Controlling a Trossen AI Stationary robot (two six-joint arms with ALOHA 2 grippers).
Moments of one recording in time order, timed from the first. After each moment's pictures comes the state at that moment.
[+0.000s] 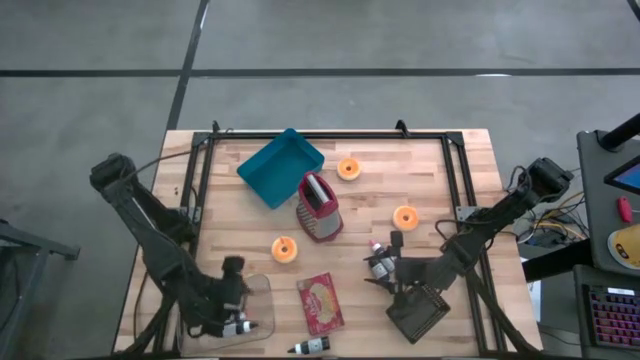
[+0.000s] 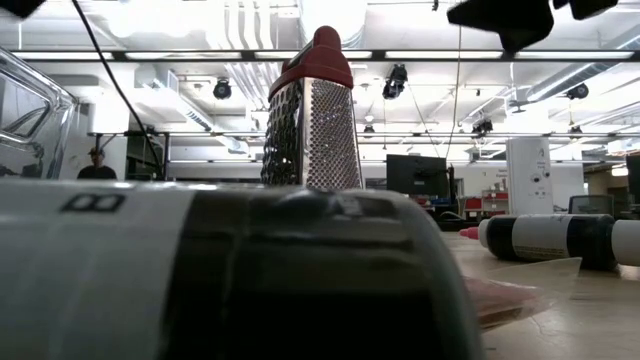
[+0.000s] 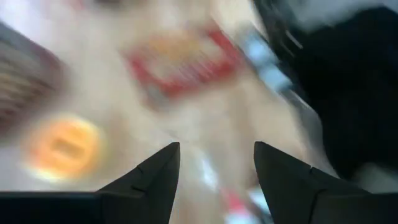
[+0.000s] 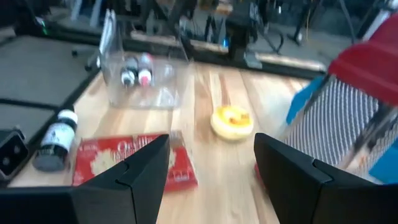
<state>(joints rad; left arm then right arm) -0.91 1.30 0.95 -0.61 -0.47 -0.59 0.68 1.36 0.64 0.33 0.68 0.14</state>
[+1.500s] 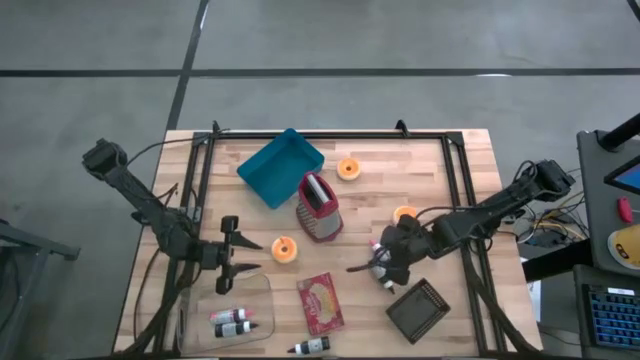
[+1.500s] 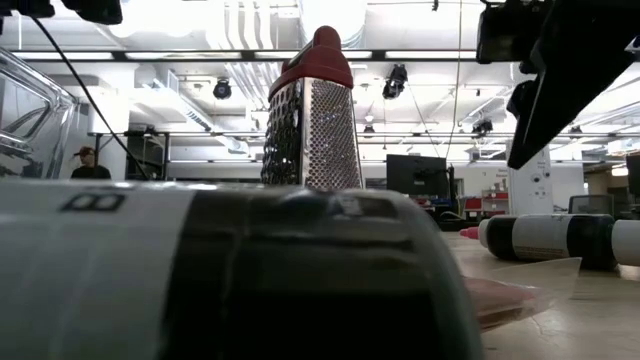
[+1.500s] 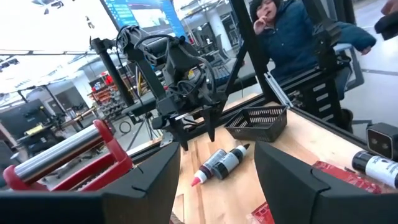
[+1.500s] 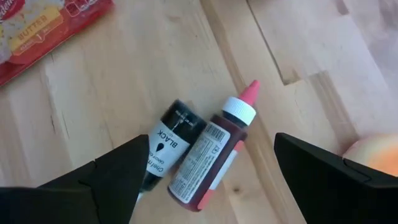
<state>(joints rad) -0.76 0.89 0.26 0.66 -0.63 0.43 0.42 1.36 0.84 -0.64 0.25 0.79</state>
